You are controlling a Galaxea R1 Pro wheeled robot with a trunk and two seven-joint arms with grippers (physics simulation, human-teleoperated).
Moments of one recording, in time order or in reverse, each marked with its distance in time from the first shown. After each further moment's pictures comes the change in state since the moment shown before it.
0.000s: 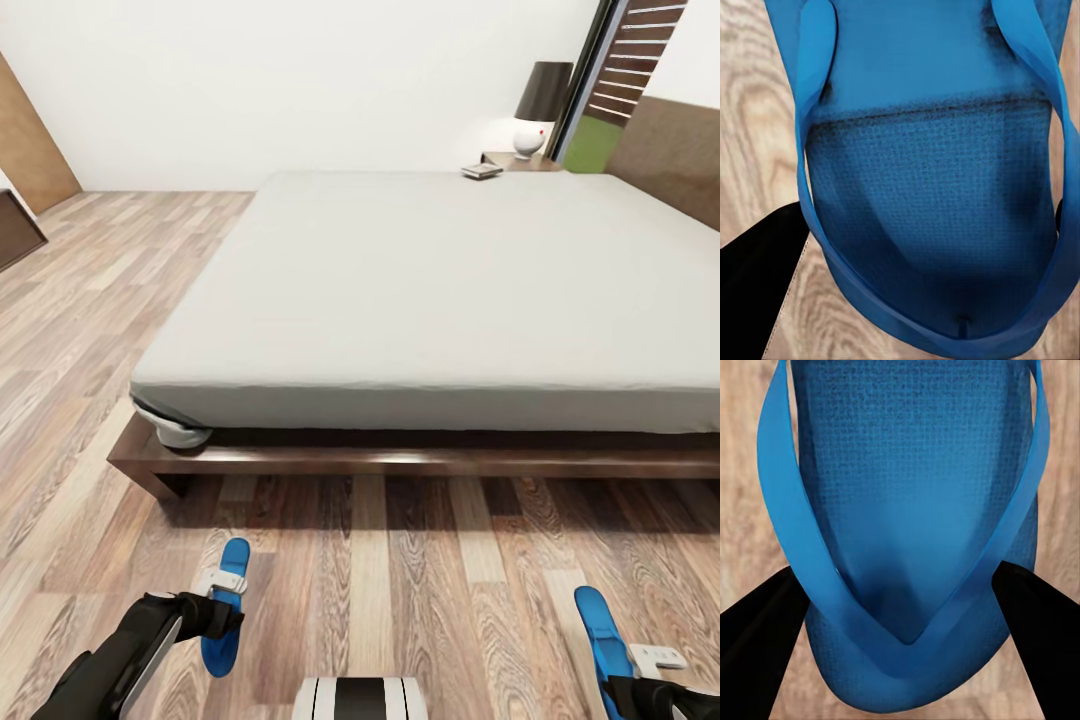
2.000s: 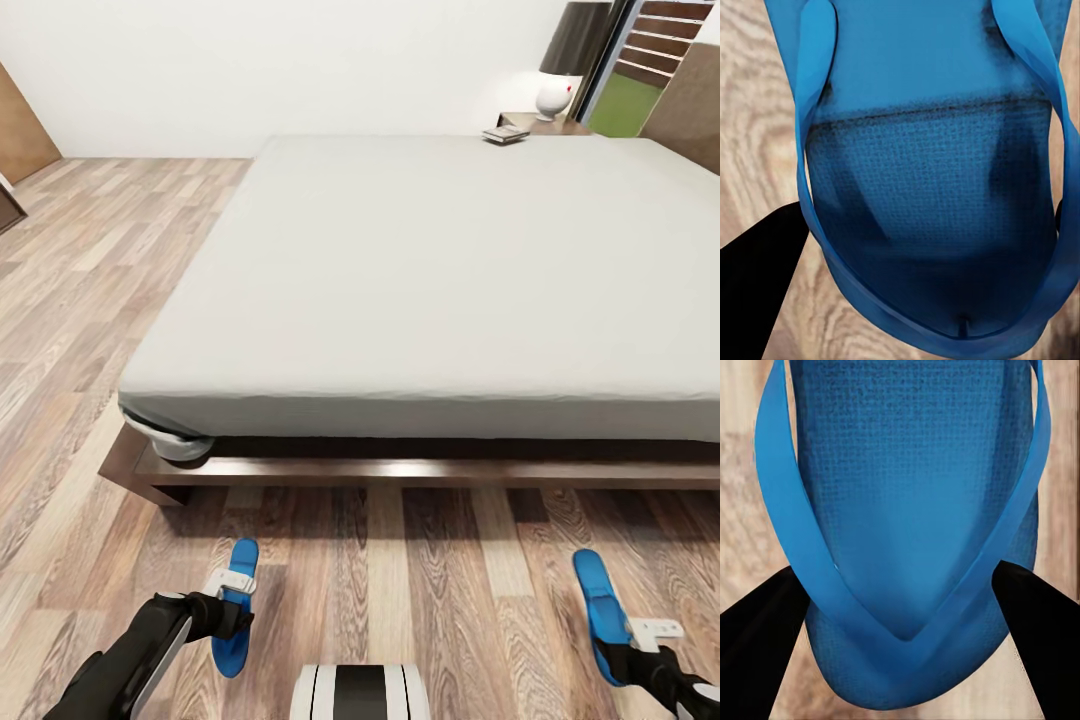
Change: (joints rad) left arm 0.000 -0.030 -0.004 0.000 -0.002 -0.003 0.002; right arm 0.000 -0.010 -0.014 -0.012 -0.005 -0.274 0.007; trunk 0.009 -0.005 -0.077
